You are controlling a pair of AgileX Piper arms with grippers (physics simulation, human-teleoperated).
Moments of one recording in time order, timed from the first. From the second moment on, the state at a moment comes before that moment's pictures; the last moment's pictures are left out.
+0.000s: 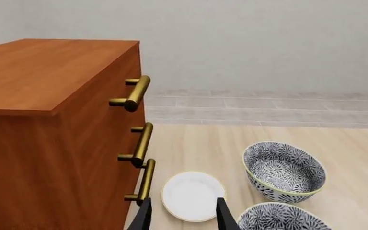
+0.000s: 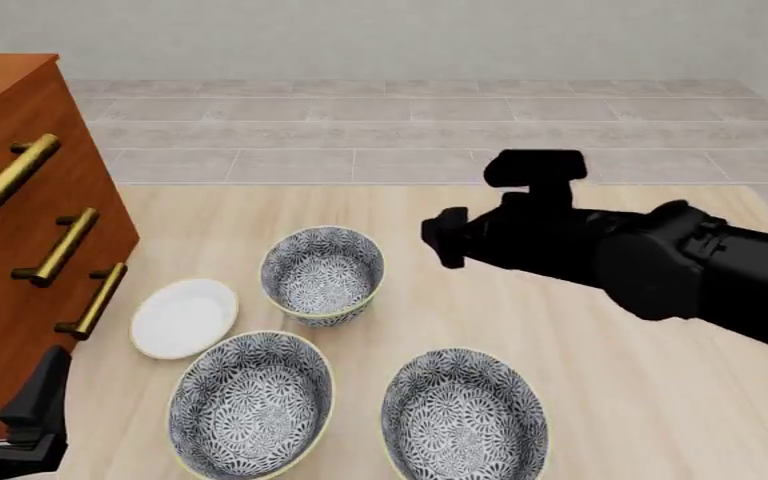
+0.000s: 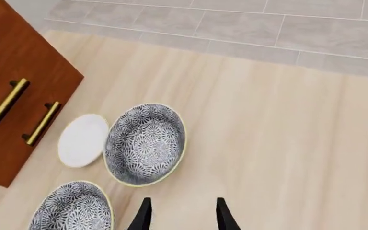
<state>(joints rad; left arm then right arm) 0.03 0.09 0.00 -0.04 -0.01 0.56 1.38 -0.92 0.16 0.28</state>
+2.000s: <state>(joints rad) 0.03 0.15 0.00 -0.08 -0.03 0.59 1.84 -1.25 0.15 0.48</state>
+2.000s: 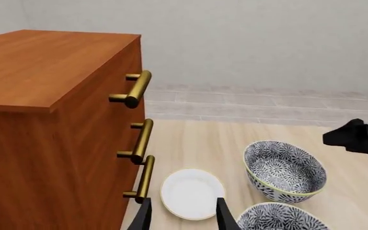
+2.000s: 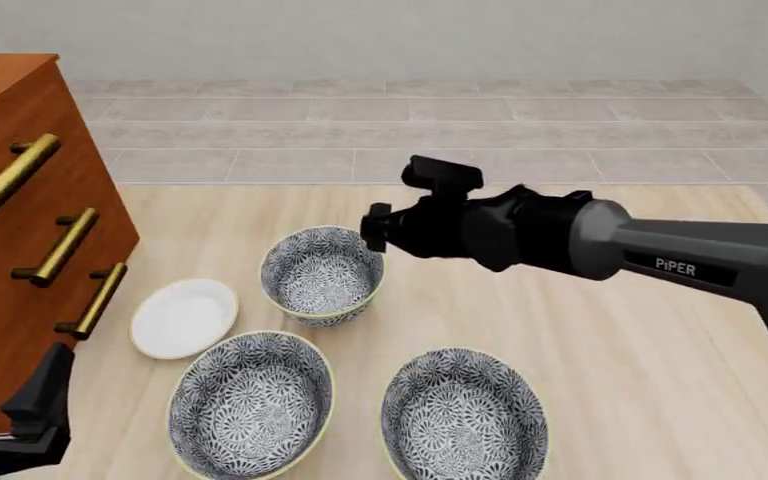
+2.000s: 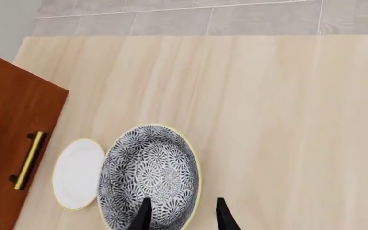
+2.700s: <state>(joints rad) 0.05 0.16 0.00 -0.09 -0.04 0.62 2.05 -1.31 0.13 0.52</state>
